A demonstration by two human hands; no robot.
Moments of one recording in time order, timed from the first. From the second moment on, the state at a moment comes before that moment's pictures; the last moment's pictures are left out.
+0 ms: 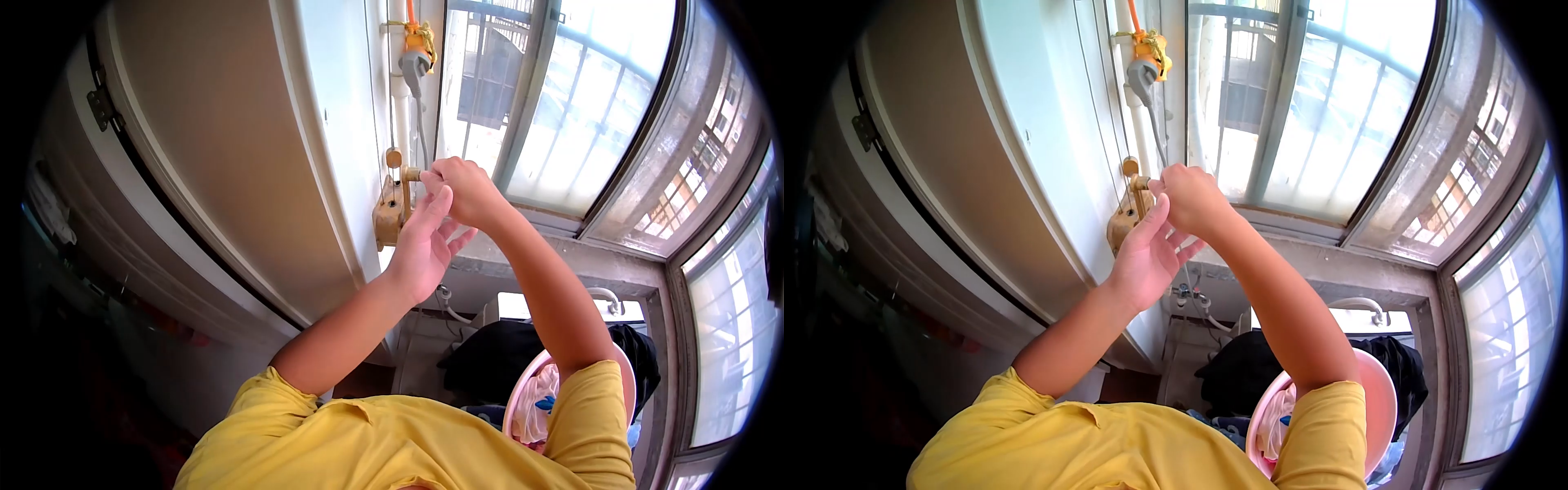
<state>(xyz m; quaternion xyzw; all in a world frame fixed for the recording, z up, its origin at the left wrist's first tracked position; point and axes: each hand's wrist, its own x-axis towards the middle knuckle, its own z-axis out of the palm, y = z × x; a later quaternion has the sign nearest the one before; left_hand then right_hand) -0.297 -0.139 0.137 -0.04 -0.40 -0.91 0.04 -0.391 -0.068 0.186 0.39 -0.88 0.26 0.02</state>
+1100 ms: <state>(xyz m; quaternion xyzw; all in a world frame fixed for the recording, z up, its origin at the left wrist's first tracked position) -0.263 -0.128 0.013 0.15 -0.30 -0.94 -0.04 -0.369 -0.055 0.021 0.39 -0.88 0.23 -0.15</state>
